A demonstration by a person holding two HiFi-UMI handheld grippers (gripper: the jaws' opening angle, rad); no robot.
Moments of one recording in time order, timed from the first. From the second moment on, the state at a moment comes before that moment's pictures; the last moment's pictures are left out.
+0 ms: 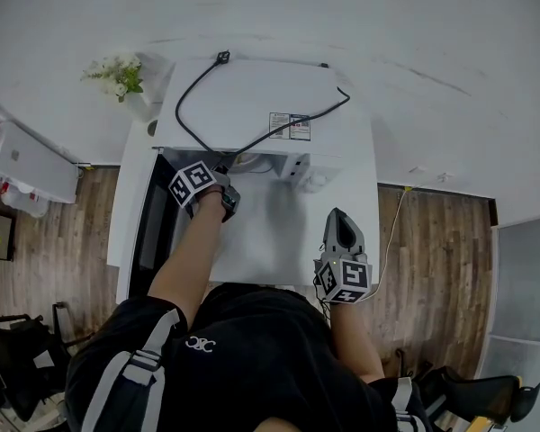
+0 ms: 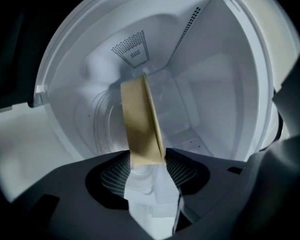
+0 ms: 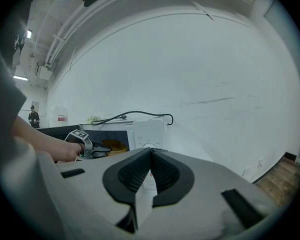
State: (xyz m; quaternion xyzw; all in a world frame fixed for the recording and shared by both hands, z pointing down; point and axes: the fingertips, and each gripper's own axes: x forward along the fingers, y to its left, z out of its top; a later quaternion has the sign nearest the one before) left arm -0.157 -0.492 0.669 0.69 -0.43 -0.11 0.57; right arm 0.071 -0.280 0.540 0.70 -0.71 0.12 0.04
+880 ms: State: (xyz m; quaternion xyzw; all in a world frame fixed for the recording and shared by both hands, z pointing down) left arm -0.174 -0.457 0.623 0.79 -0.53 0.08 0.31; right arm 0.071 -0.286 0.539 0.67 -0.73 0.12 0.02
